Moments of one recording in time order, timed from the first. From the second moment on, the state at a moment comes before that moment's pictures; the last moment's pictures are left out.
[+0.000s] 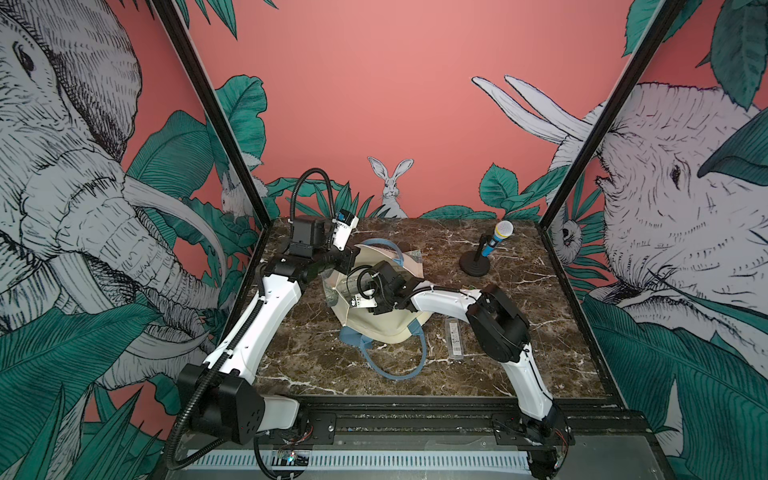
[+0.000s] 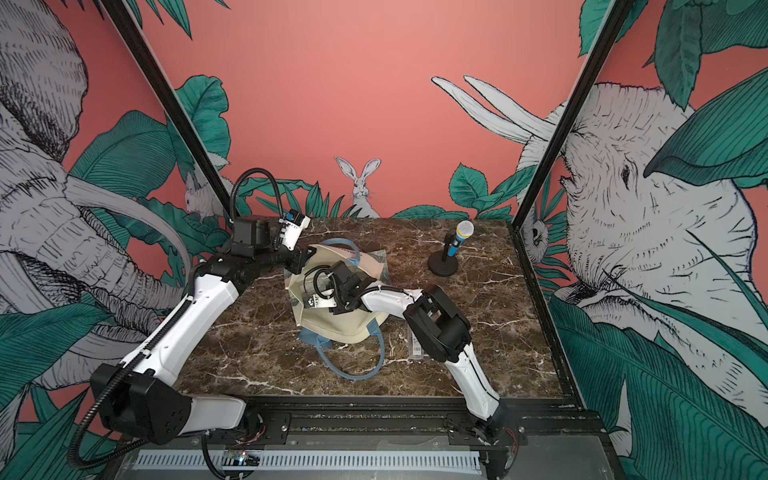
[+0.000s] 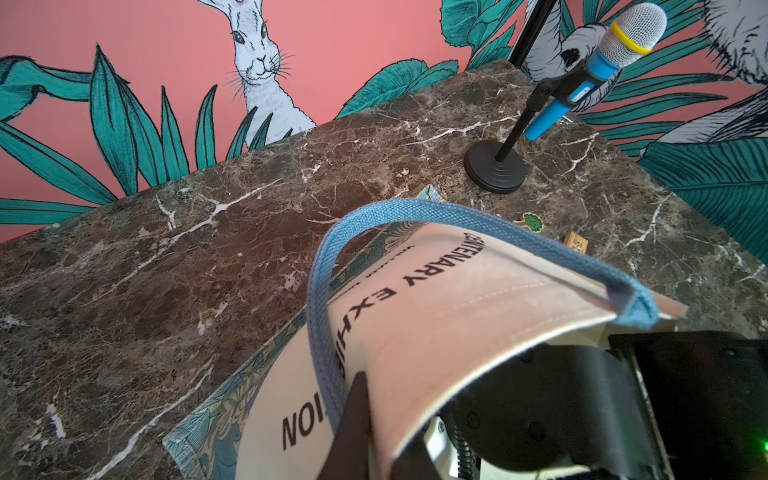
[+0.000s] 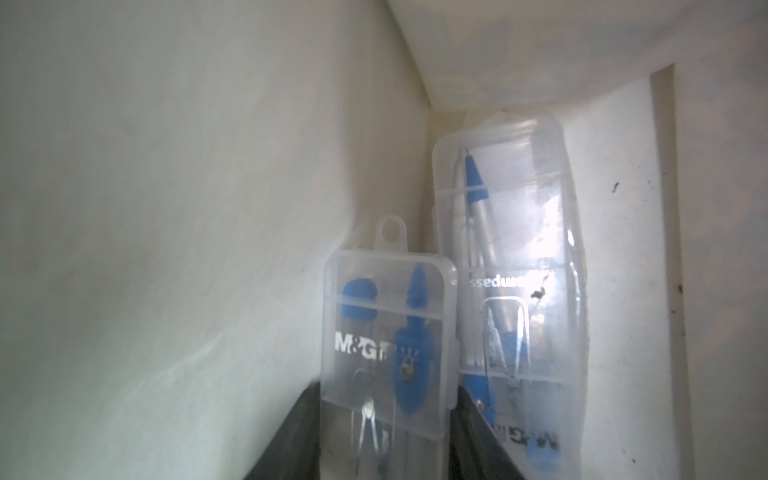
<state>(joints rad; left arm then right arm) -0.29 1.34 1.29 -0.55 0.37 0.13 0.88 2.21 1.61 -0.23 -0.11 -1.04</state>
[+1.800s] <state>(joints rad) -0.29 1.34 1.29 -0.55 0.35 0.13 0.95 1.38 1.25 -0.54 -0.02 -0.61</state>
